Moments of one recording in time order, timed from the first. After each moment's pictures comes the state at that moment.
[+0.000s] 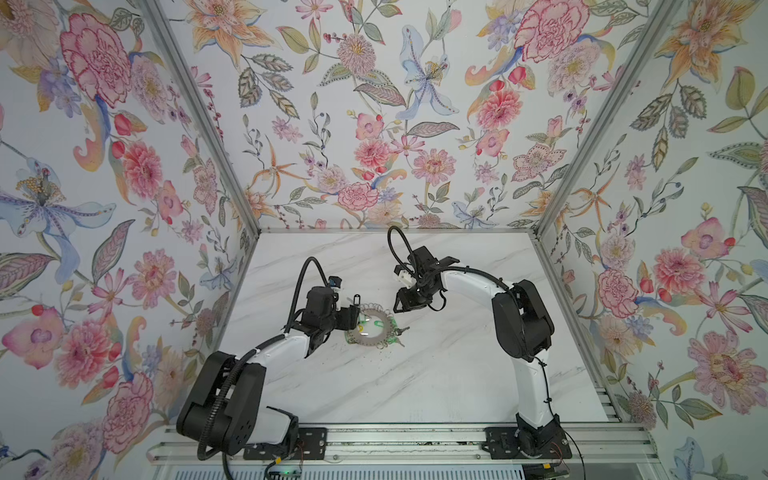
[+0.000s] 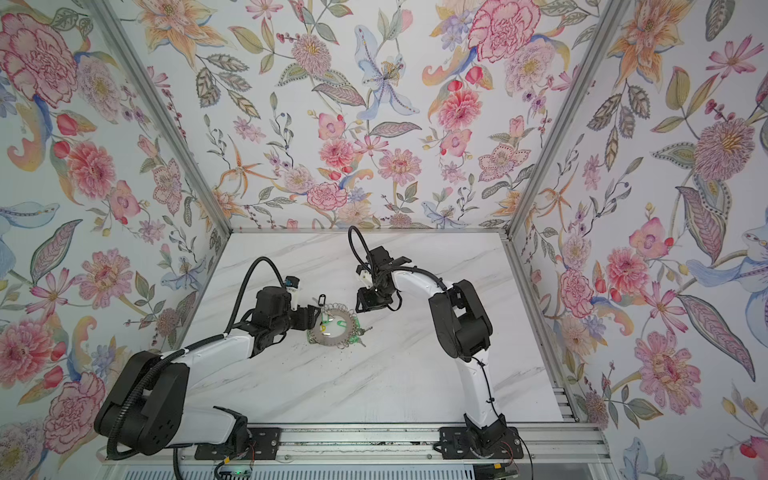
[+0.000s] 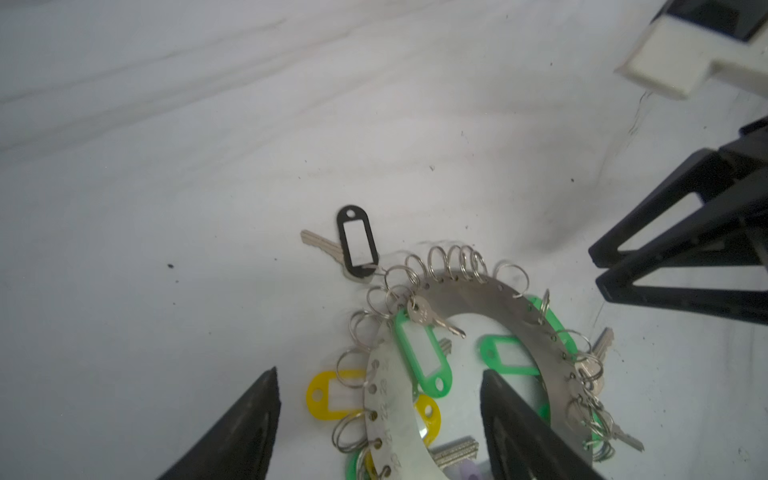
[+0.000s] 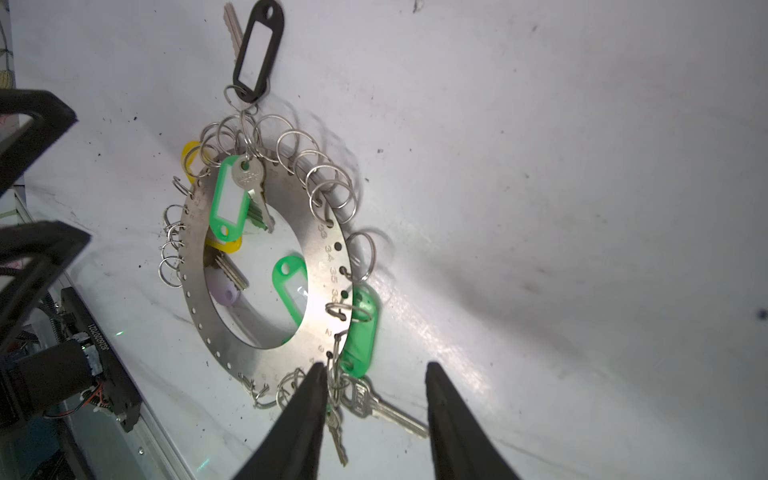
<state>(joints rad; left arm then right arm) -0.37 1.41 0.61 0.03 0.09 -0.21 0.59 2.13 1.62 -0.72 -0.46 0.15</state>
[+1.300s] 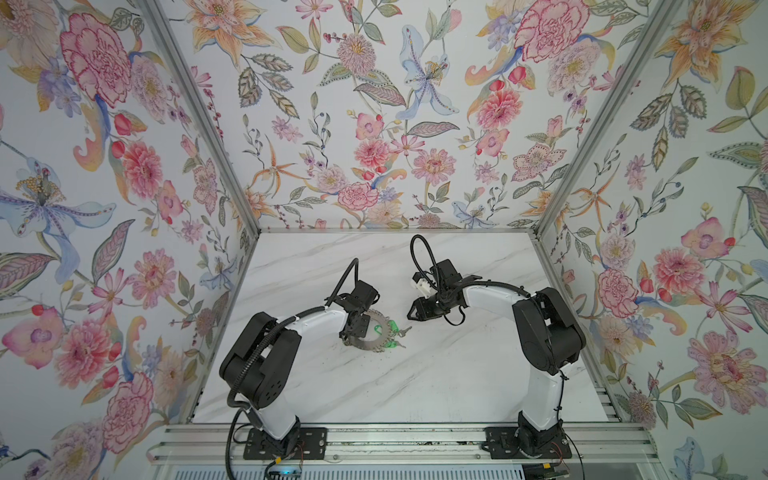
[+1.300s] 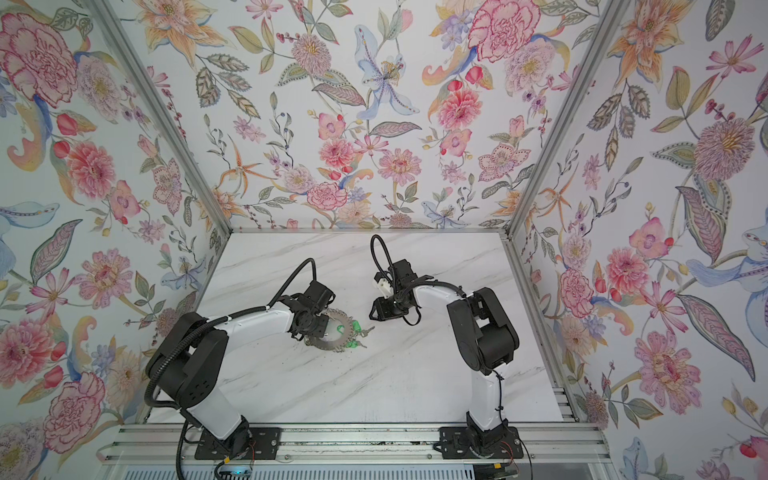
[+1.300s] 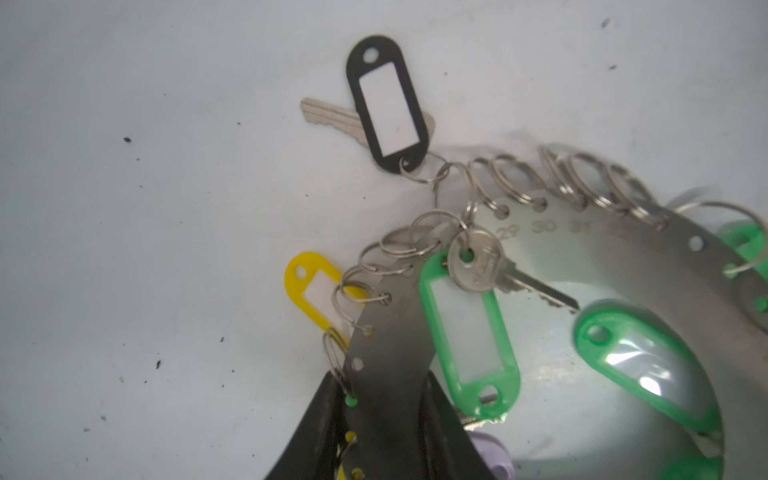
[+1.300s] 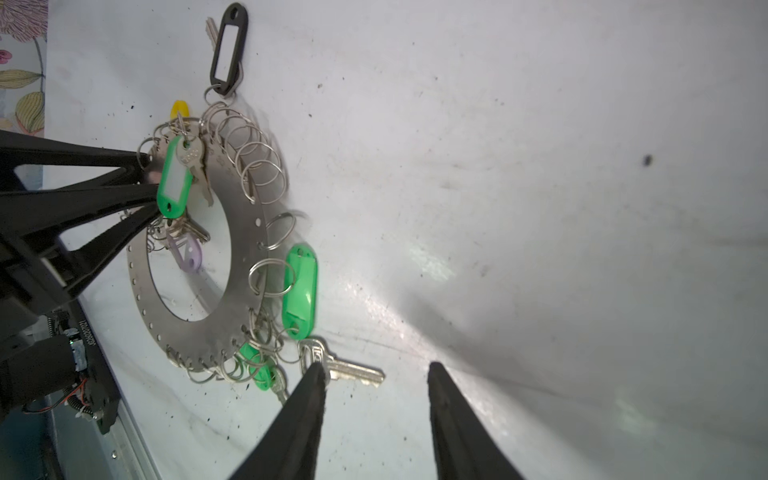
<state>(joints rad) -0.58 1.66 0.98 -0.54 -0.27 -0.29 0.51 1.93 1.23 -0.44 -0.51 0.15</state>
